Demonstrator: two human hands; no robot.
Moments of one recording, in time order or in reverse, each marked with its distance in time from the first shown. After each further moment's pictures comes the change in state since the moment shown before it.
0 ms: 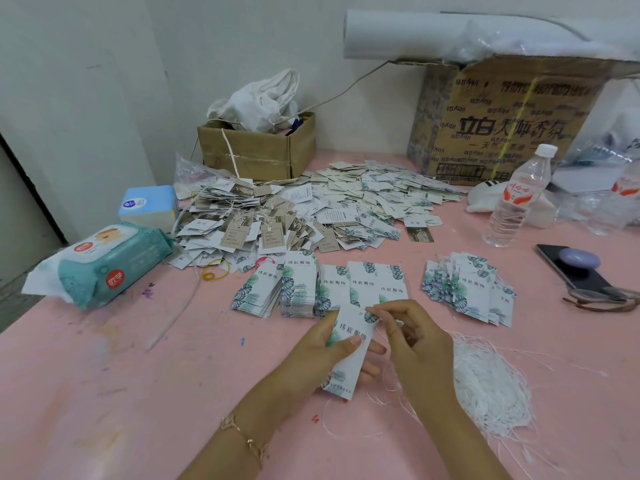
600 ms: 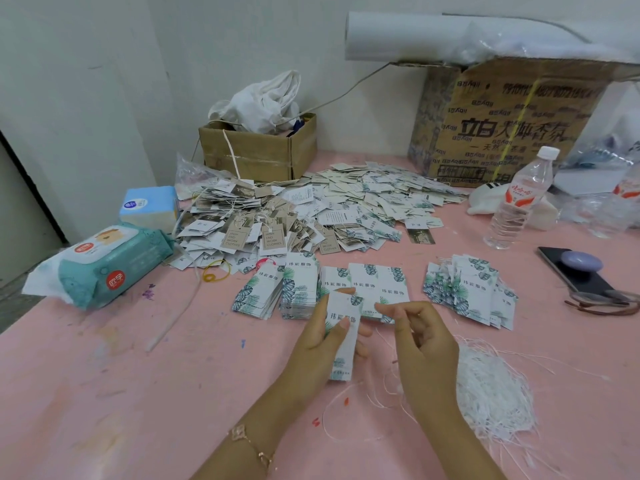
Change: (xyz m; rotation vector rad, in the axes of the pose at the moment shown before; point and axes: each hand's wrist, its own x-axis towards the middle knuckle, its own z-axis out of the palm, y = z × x) left_hand 0.005 -0.003 0.002 0.111 0.146 0.248; right_hand -0.003 -0.012 0.002 0.125 0.114 0.089
